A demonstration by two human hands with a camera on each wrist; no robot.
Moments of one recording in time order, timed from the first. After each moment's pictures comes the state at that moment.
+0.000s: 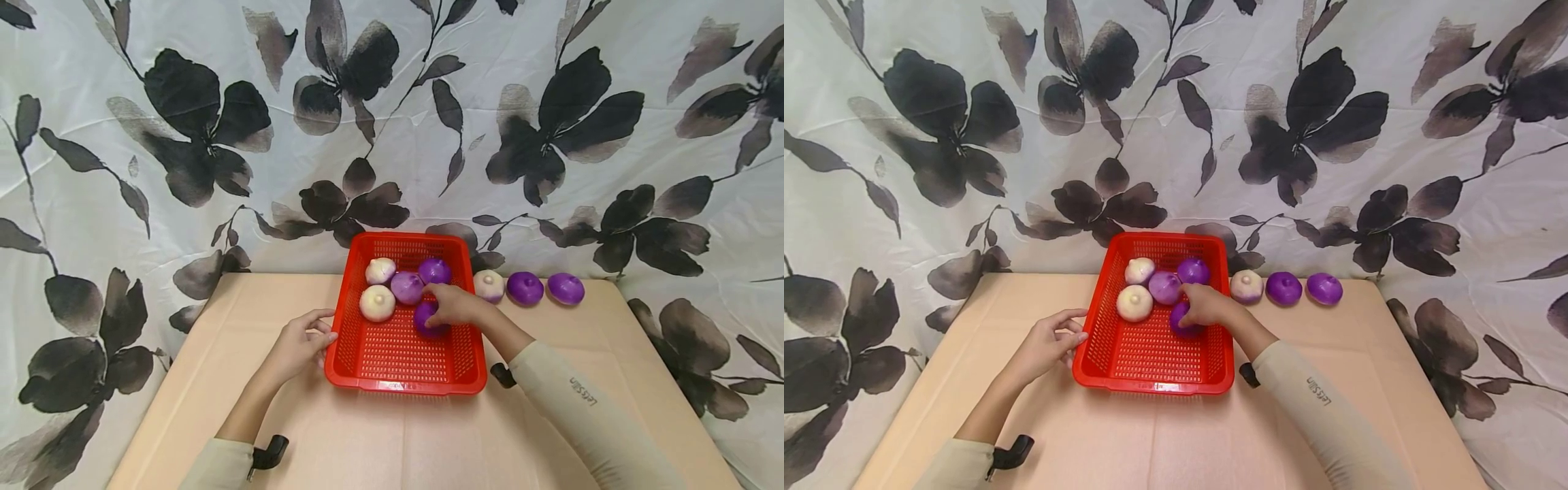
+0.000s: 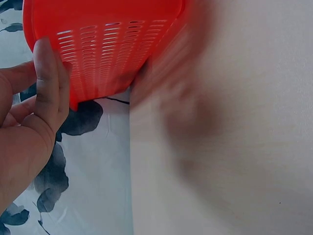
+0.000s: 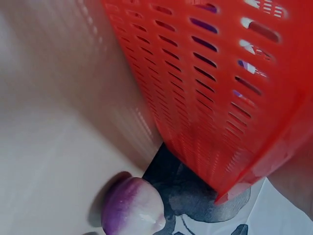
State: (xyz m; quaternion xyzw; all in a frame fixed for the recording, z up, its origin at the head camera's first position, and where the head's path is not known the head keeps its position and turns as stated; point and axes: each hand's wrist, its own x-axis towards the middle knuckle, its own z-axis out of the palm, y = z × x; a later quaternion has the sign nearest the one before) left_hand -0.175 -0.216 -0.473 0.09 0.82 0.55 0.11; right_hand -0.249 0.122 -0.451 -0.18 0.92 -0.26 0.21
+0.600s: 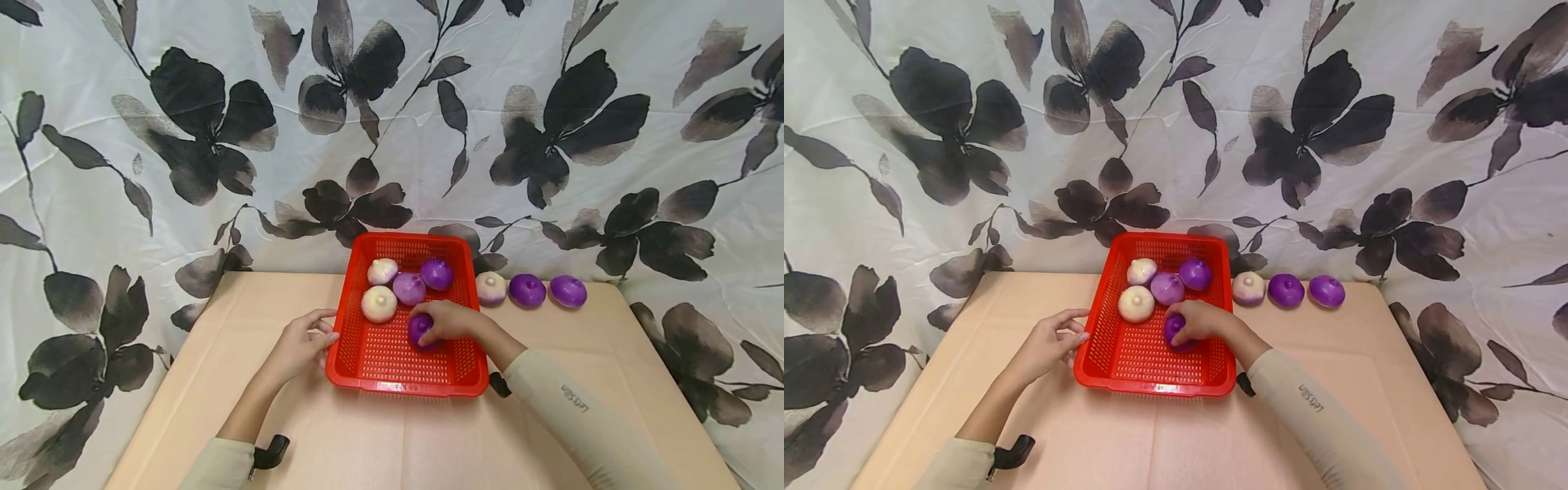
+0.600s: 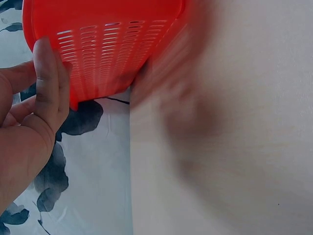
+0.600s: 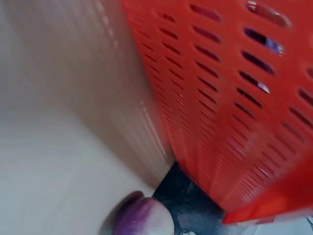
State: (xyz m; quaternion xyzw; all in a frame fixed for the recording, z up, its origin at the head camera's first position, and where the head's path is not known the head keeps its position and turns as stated) left_hand -0.175 -0.217 -0.474 0.08 0.82 0.56 0.11; right_hand -0.240 0.111 -0.470 -0.22 0.90 -0.27 0.26
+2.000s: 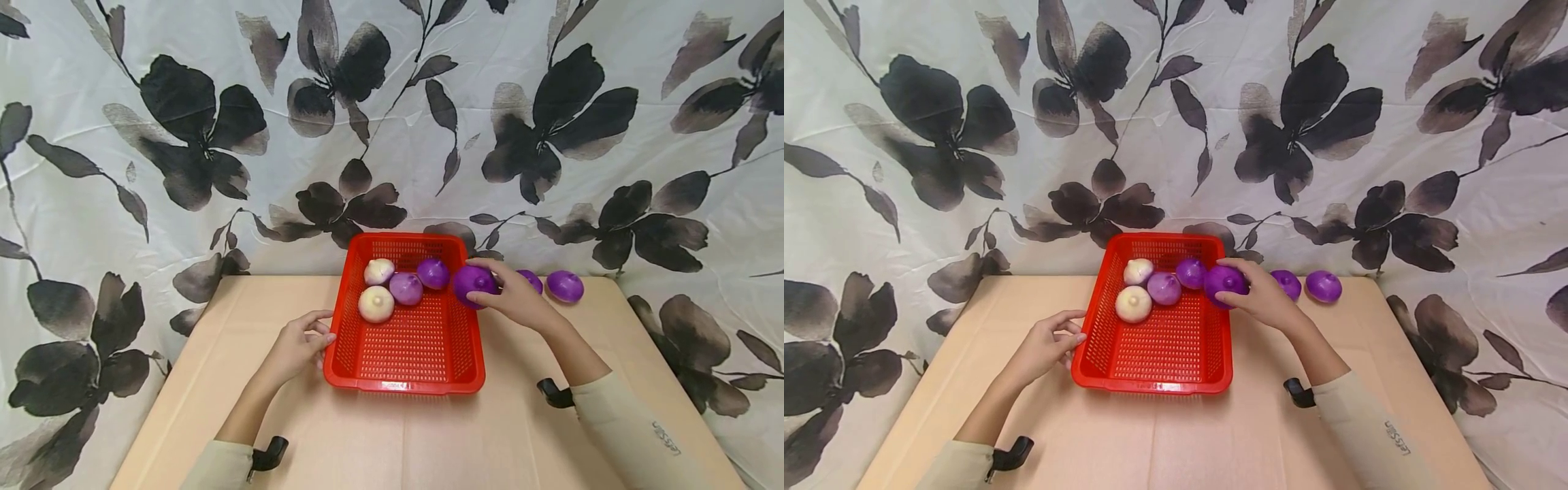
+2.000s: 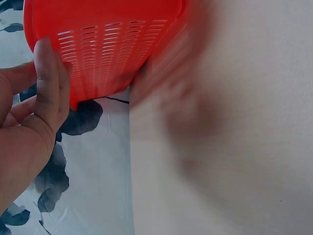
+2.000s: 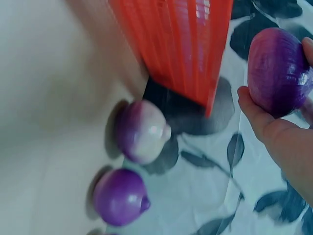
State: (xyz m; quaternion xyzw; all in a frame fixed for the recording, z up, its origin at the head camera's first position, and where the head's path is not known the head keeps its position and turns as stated) left_hand -0.174 -0.214 -0.472 0.08 0.82 0.55 0.11; right_hand -0.213 0.217 -0.426 -0.16 0.88 -0.45 0.04
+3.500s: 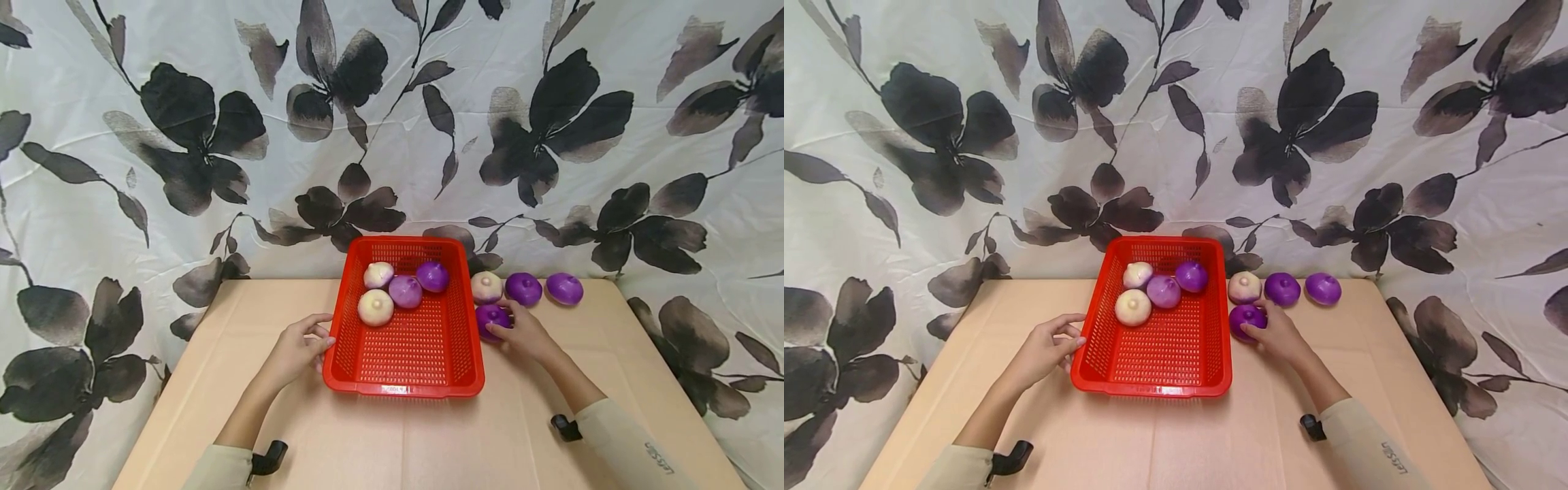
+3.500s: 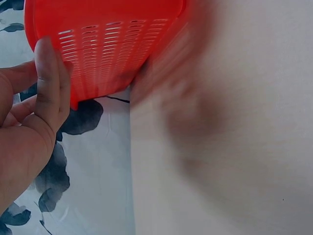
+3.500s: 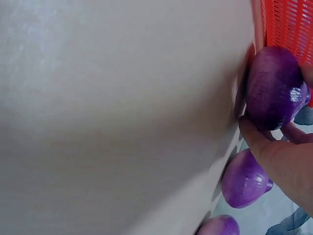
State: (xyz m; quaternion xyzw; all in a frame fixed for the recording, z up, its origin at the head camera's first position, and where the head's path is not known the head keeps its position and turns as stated) left_hand -0.174 -0.214 -0.471 0.07 0.83 0.55 0.11; right_hand -0.199 0.255 -0.528 -0.03 0.91 -0.42 0.06
